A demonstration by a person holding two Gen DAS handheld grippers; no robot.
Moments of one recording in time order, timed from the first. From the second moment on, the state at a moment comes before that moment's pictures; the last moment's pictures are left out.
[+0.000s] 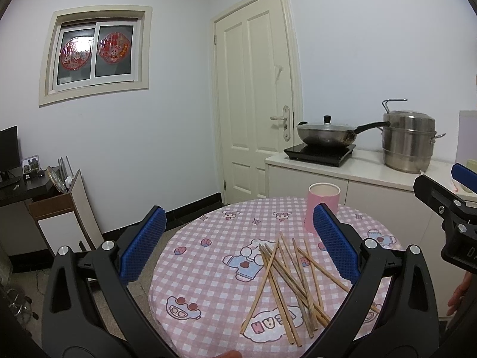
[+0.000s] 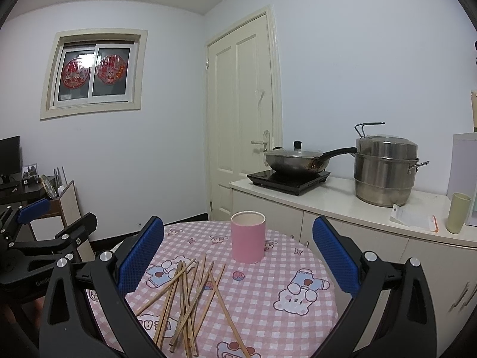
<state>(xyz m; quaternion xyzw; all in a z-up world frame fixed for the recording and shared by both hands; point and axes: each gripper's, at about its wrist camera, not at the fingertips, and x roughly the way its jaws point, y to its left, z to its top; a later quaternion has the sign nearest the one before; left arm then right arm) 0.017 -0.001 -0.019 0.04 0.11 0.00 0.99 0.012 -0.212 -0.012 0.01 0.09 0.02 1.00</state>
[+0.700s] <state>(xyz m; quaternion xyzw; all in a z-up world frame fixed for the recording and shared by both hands) 0.088 0.008 -0.073 0.03 0.25 -0.02 0.97 0.083 -0.211 -0.058 0.02 0.22 0.06 0.97</state>
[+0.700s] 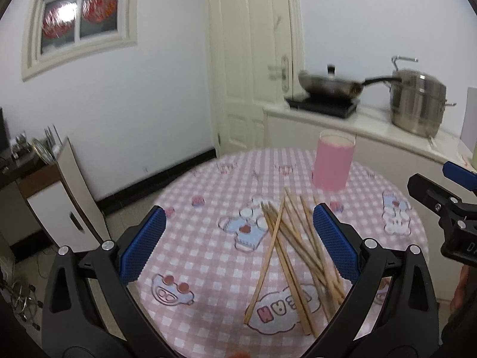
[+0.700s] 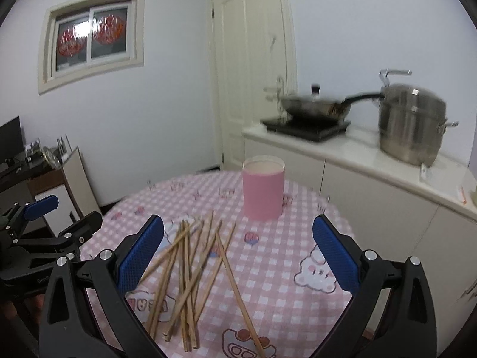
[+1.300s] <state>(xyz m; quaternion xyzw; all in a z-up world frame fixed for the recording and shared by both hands) 0.171 0.018 -0.147 0.01 0.41 -0.11 0.91 0.171 -0.205 -0.135 -0.03 0.37 0.08 0.93</state>
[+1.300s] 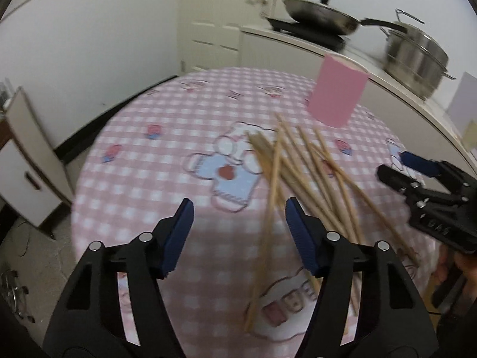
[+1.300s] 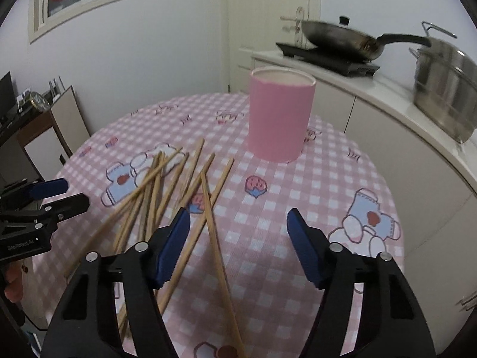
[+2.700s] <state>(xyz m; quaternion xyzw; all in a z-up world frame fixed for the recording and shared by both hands) 0.208 -0.015 -0.066 -0.01 0.35 -0.21 0.91 0.201 -0.211 -0.074 -0.02 0.37 0.22 0.90</state>
